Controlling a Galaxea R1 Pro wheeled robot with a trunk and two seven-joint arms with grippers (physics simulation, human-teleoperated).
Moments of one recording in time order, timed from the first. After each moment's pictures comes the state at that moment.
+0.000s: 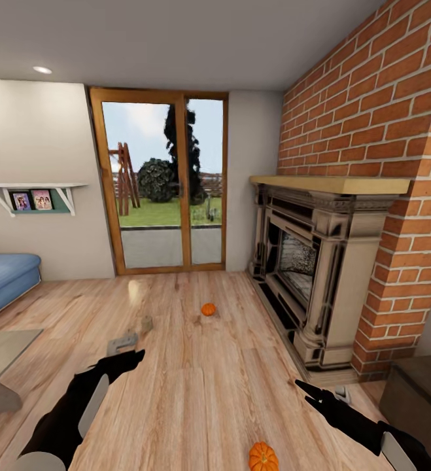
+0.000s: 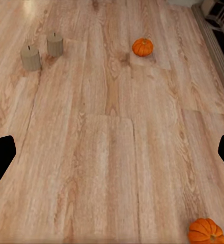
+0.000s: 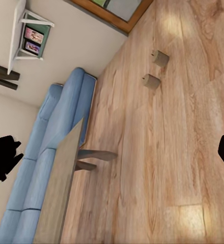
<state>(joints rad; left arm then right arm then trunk) -0.45 0.07 0.07 -0.94 0.22 0.43 0.00 -0.40 -0.27 -0.15 -0.51 -0.60 0.48 0.96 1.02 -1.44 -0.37</state>
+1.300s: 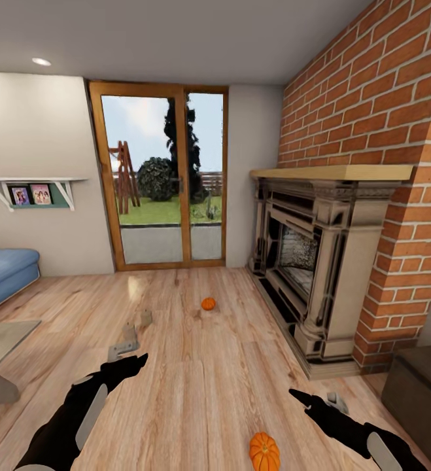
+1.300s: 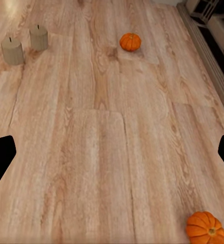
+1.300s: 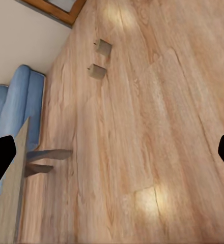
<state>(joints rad) -0.41 0.07 0.06 -0.94 0.23 0.37 -0.07 -0.40 -0.21 -0.15 -0.50 -0.61 0.47 0.69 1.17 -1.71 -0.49</state>
